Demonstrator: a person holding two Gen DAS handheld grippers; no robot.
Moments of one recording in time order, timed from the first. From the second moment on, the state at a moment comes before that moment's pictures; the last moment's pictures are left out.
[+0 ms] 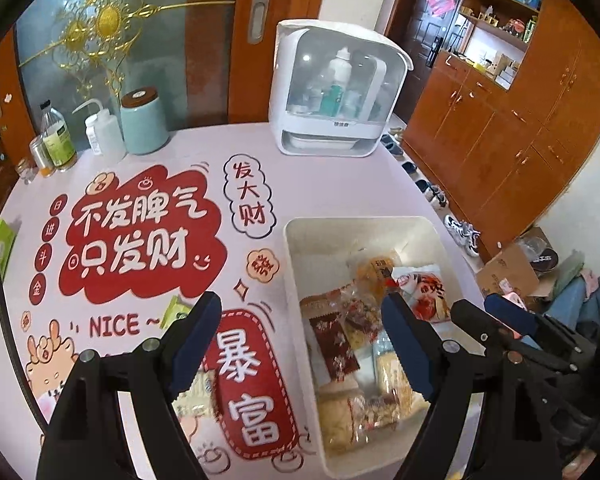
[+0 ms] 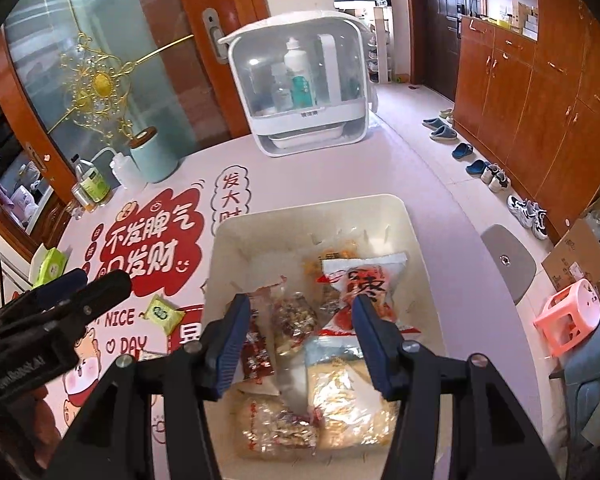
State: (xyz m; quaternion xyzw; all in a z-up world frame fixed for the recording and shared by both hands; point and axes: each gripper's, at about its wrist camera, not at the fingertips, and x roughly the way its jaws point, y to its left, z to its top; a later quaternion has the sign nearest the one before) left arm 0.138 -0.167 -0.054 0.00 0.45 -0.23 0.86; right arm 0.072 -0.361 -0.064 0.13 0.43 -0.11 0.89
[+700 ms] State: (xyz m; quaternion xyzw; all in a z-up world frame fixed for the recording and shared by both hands) left arm 0.191 -0.058 0.033 0.25 0.35 -0.23 0.88; right arm 0.085 -0.246 -0.030 0.11 0.41 -0.06 0.90
